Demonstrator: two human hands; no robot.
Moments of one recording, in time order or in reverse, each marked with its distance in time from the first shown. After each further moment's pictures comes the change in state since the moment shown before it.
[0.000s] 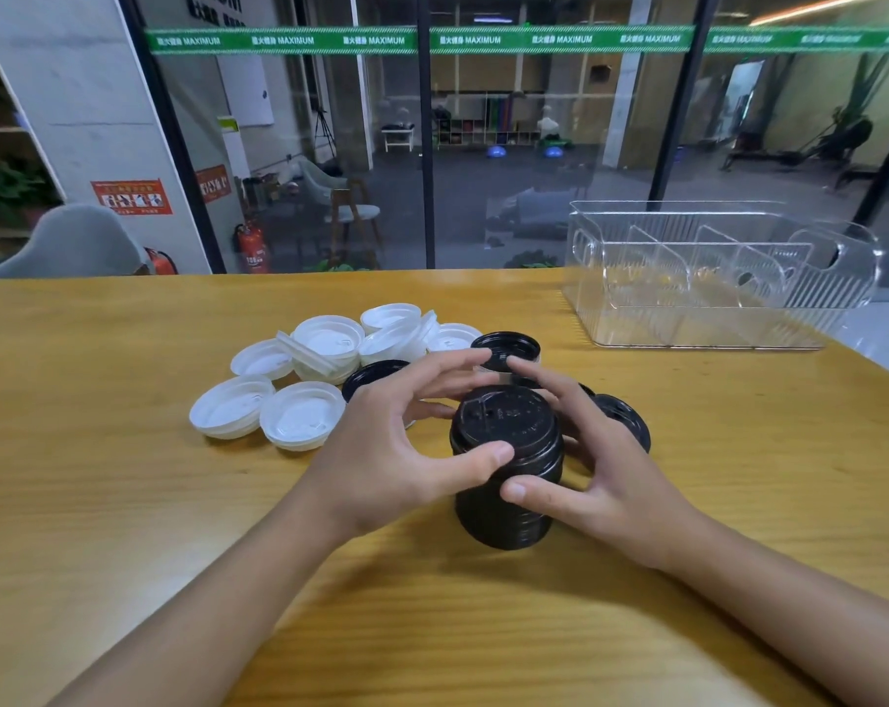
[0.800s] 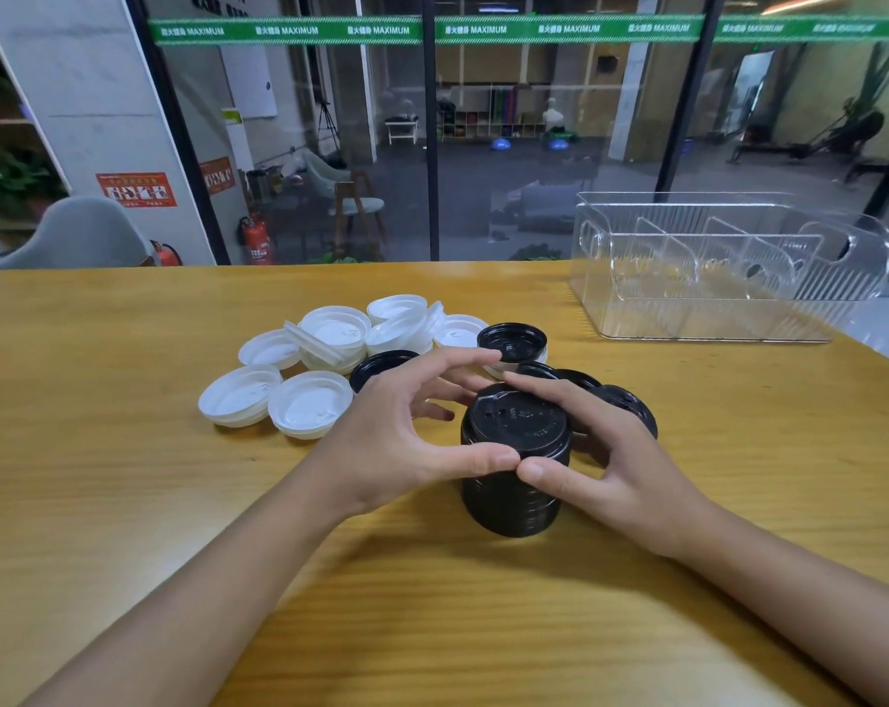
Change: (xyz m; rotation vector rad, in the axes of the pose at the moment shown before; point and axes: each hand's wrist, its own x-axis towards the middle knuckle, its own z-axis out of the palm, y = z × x) left_hand 0.005 -0.014 -0.006 0.016 -0.065 -0.036; right_hand -0.003 0.003 -0.002 -0.004 -0.005 0.004
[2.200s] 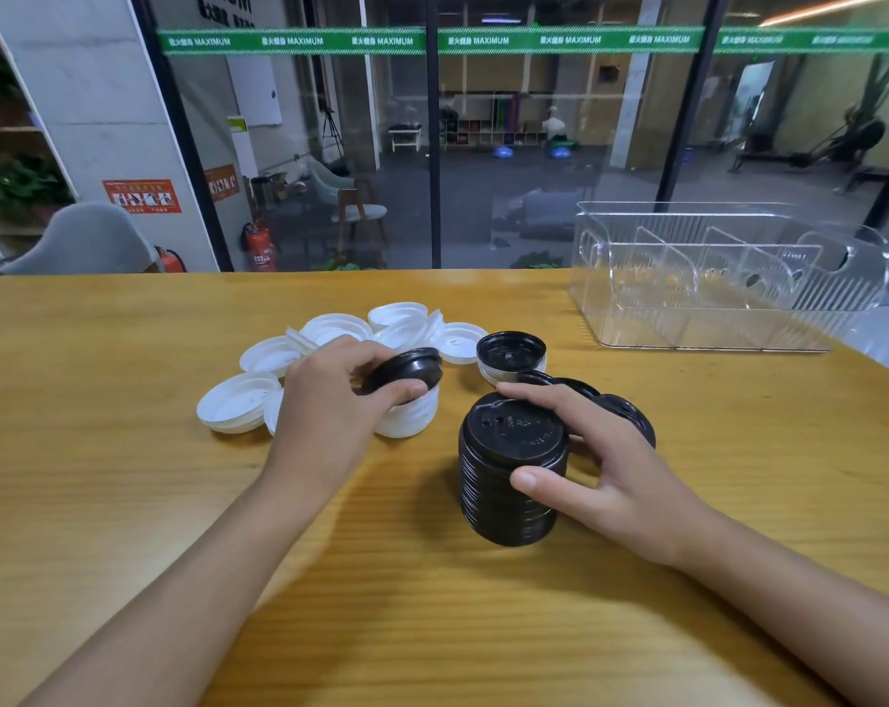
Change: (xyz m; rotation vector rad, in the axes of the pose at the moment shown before) left_hand 0.006 -0.016 -0.023 0.255 0.496 -0.109; right_hand 0.003 -0.006 -0.002 -0.056 -0.039 0.003
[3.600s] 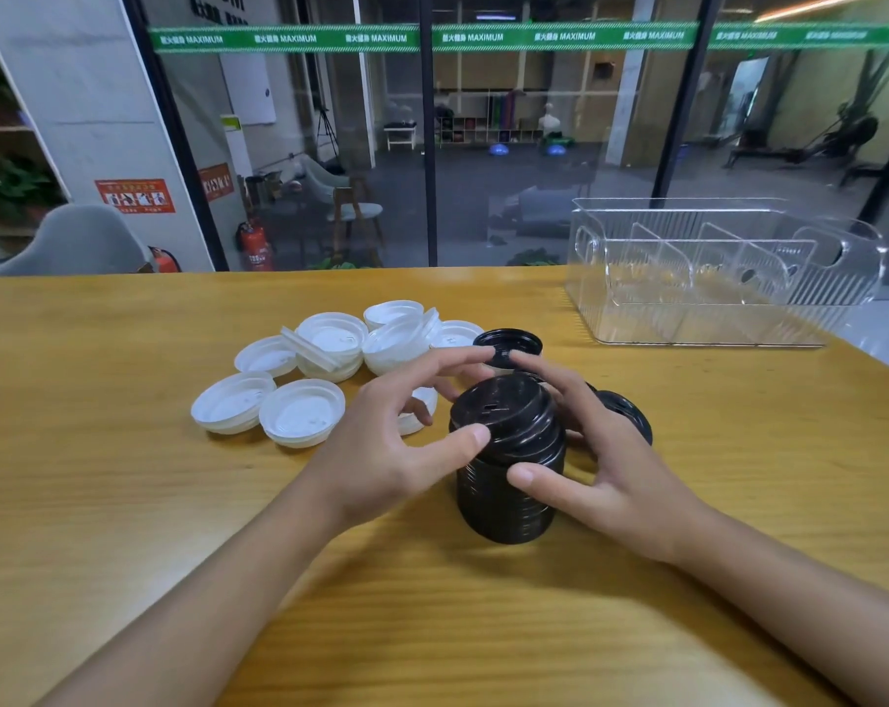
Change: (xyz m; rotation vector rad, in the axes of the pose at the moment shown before) left_hand -0.023 0.024 0.008 -0.217 -0.458 0.152; right_hand 0.001 -0.004 0.002 0.012 0.023 -0.025
